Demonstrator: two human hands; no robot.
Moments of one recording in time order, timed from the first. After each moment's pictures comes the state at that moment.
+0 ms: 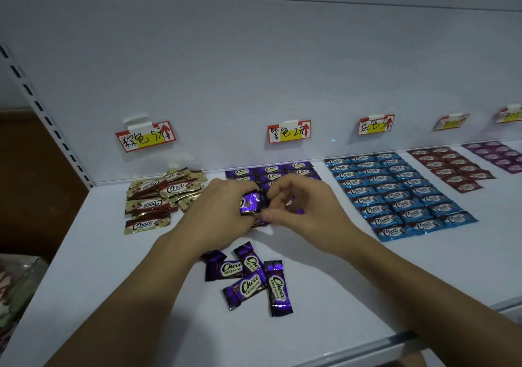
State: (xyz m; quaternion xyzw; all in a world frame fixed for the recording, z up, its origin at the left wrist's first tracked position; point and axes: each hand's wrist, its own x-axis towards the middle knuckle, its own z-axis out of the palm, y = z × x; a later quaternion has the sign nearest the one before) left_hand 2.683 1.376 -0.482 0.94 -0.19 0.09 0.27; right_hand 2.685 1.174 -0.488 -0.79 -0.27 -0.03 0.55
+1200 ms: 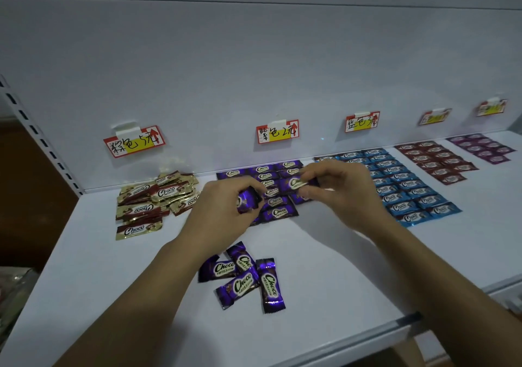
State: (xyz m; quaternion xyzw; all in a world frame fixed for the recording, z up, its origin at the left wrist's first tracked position) left_hand 2.676 1.361 -0.487 0.90 -0.20 0.15 0.37; right_hand 2.704 1.113 -0.484 -0.81 -0.20 -0.15 0.52
